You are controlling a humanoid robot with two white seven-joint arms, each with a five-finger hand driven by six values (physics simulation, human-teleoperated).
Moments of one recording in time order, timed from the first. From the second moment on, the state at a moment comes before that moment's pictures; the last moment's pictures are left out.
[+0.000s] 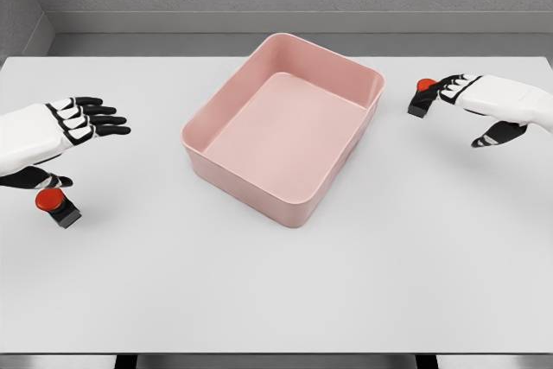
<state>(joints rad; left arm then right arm) -0.27 1.30 -0.51 -1.76 -0.28 -0.61 0.02 -0.76 -0.99 0.84 -1.28 0.24 -0.61 0.30</state>
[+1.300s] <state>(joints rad) -0.31 1.39 -0.67 -1.67 -0.47 -0.61 -0.07 -0.85 -0.86 0.88 -1.18 0.09 -0.54 0.26</state>
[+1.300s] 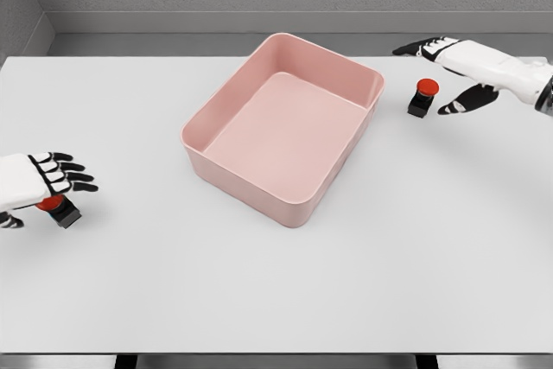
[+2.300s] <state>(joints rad) -0.31 1.35 -0.68 -1.63 -0.57 -0.61 -0.07 -0.93 -0.62 0.91 -0.78 0.19 -0.38 0.29</state>
